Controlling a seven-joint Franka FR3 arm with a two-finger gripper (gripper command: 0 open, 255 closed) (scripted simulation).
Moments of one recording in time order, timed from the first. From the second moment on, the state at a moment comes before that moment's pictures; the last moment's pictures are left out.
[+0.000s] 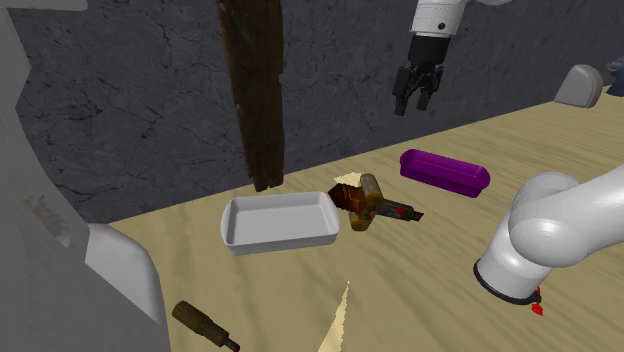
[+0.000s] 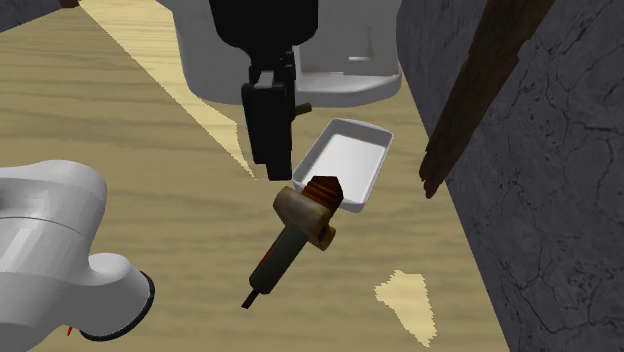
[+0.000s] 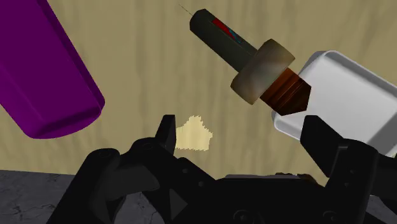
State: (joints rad) arm -0.02 -0.75 -0.05 -2.28 -0.01 1.55 0.14
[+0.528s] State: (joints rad) arm -0.04 -0.86 0.01 -2.54 0.09 1.74 0.31
